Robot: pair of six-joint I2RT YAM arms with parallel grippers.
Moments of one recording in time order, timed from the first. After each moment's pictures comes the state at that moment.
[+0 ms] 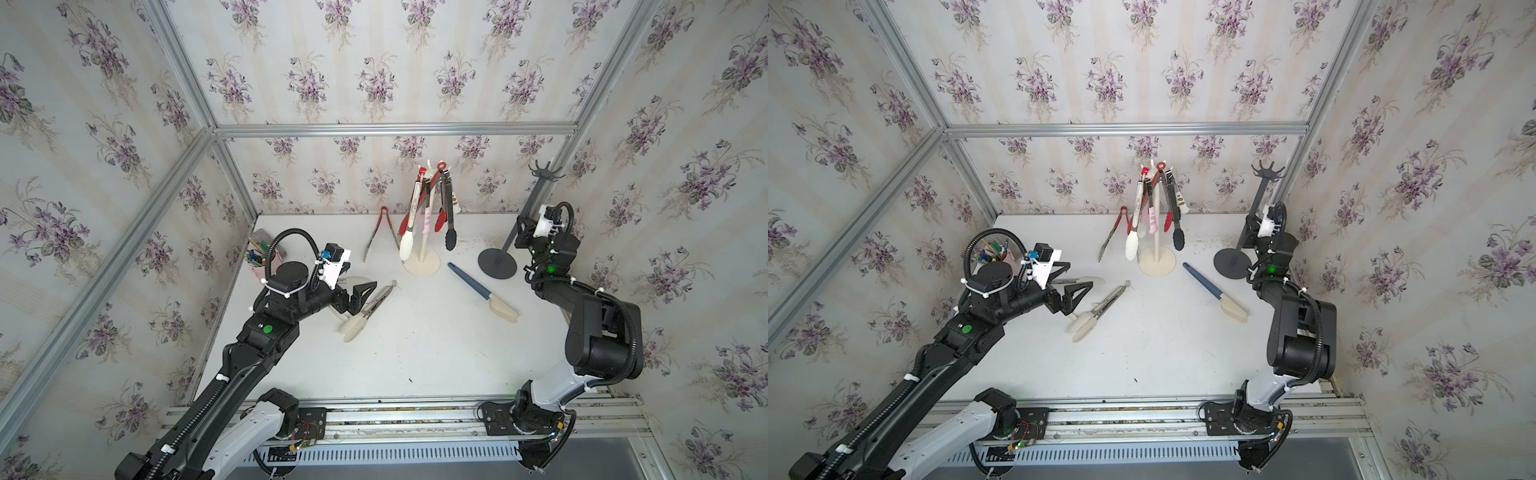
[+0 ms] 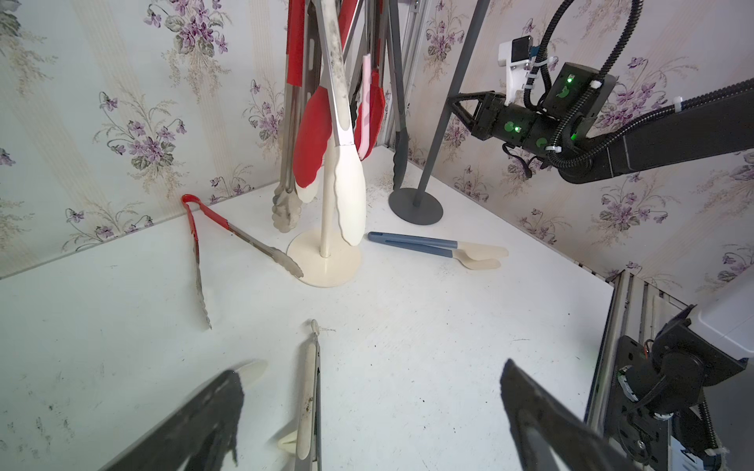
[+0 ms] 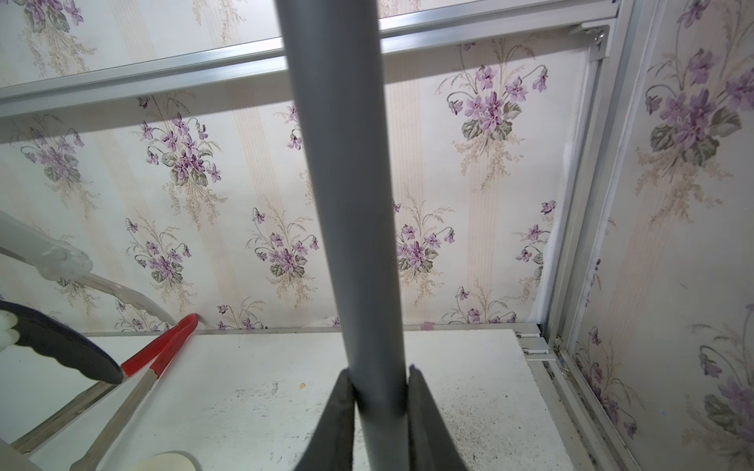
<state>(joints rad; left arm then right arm) -0.40 0.87 0.83 -0.23 0.40 -0.04 -0.22 1.65 0.87 0.79 -0.36 0.12</state>
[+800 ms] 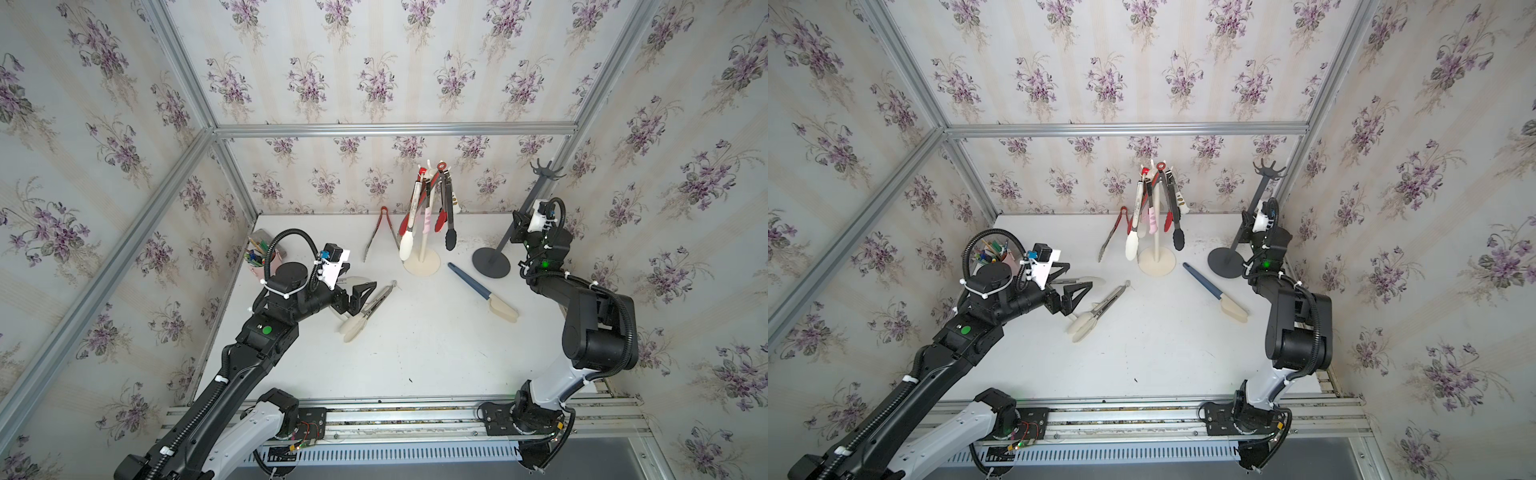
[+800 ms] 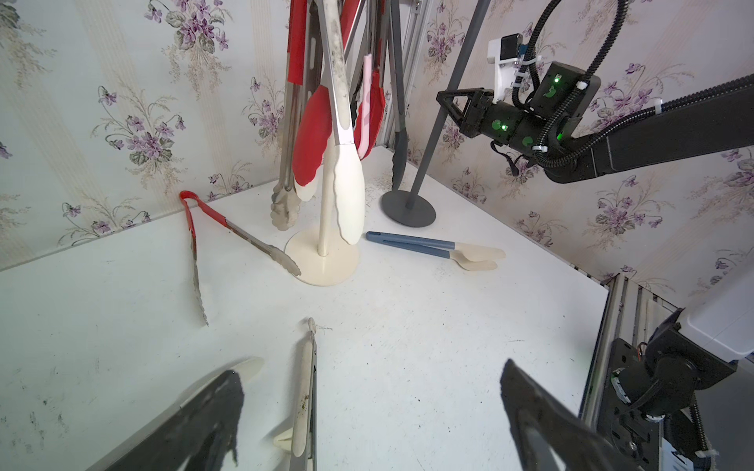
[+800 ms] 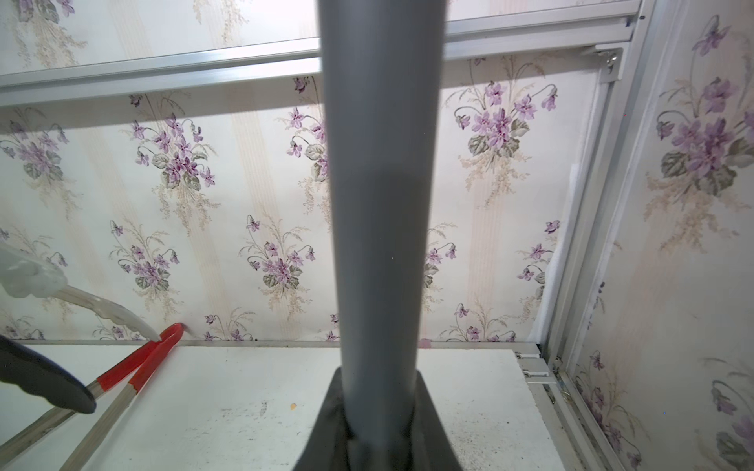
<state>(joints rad) -0.40 0.87 0.83 -0.24 0.40 -0.06 -0.17 1.70 0.94 0.80 -0.30 0.08</state>
